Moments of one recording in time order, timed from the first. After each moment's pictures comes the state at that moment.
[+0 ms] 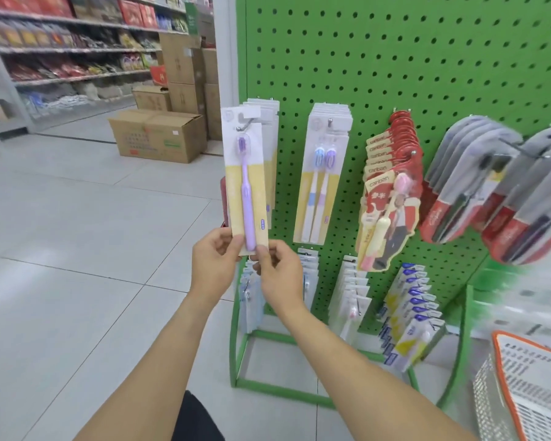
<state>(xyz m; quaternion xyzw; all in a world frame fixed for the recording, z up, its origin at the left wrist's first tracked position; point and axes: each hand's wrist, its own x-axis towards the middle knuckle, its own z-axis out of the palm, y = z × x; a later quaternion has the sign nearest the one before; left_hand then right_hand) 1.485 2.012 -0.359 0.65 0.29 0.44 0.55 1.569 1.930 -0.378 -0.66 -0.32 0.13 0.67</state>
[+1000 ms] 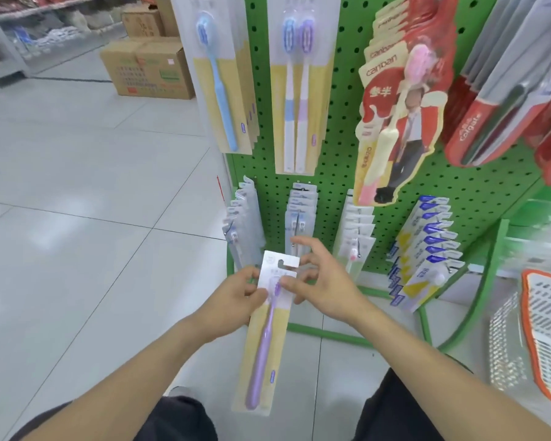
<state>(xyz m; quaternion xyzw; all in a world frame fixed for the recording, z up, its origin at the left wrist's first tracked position) 1.473 1.932 -0.461 0.73 0.32 0.03 0.60 1.638 1.815 -0.471 -0.66 -0.39 0.37 0.52</state>
